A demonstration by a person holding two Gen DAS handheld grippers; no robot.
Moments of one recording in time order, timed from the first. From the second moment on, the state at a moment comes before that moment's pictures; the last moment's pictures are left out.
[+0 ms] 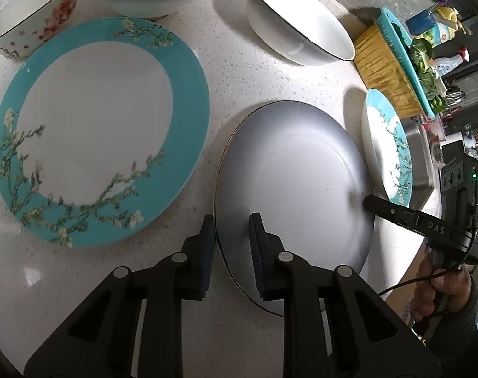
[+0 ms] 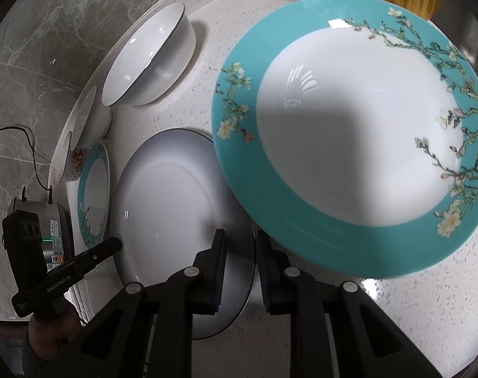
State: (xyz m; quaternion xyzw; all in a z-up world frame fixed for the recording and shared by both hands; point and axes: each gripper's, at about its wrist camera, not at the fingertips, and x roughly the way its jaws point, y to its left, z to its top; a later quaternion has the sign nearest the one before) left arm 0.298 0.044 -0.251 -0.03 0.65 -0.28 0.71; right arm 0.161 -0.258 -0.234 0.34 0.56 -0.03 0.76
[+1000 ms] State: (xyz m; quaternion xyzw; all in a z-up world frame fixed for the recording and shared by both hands) left arm 0.157 0.127 -0.208 -0.06 0.63 -0.23 0.74; right arm 0.105 -0.201 -0.195 0.23 0.55 0.05 0.80
